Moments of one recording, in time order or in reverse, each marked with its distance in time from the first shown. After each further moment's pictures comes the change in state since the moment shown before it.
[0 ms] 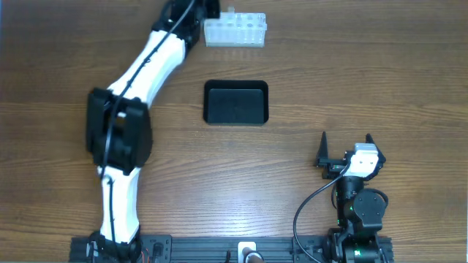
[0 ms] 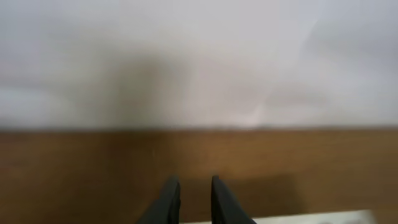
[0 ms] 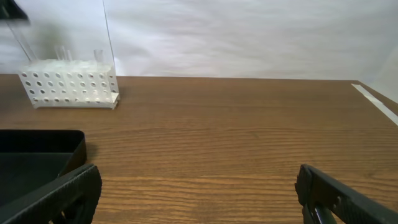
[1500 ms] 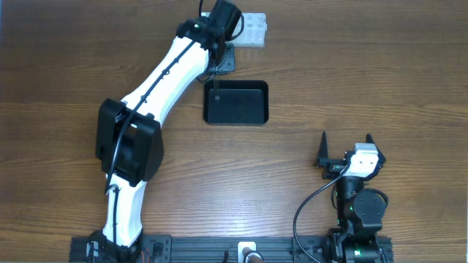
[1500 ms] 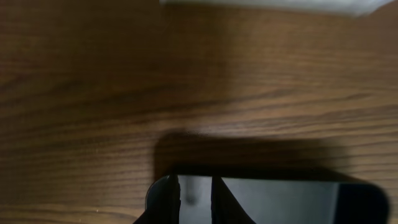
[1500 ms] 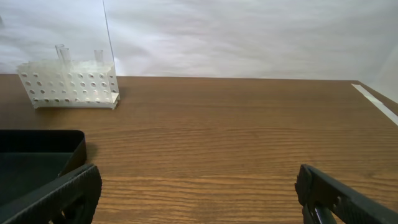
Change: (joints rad) left arm -0.151 -0.023 0.027 -0.845 -0.001 -0.285; right arm 0.000 0.000 0.000 0.000 0.000 0.000
